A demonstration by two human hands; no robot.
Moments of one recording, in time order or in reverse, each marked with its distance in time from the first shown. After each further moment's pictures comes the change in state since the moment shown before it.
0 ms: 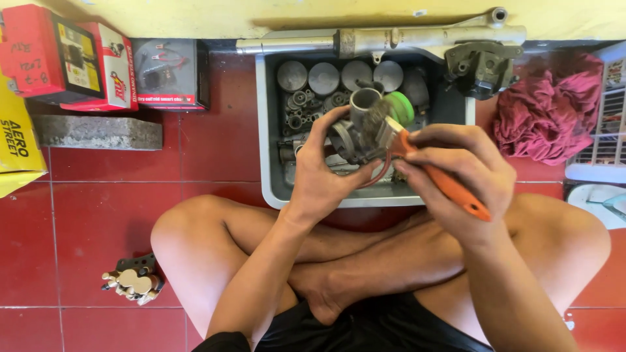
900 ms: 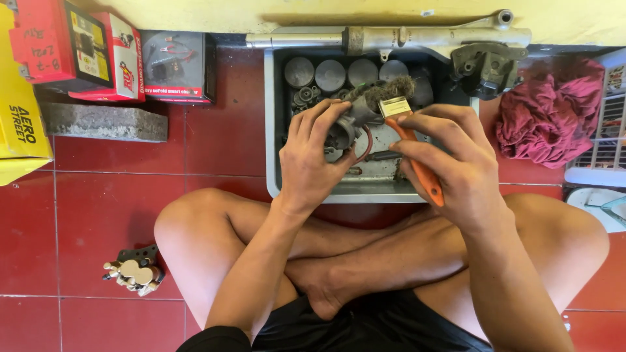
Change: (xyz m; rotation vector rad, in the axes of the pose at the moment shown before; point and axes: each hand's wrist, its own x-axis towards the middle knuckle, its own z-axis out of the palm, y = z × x) left_hand -0.001 -0.021 -0.017 0.581 0.107 0.301; right_hand 0.011 0.012 0.001 -0.210 -0.205 -0.224
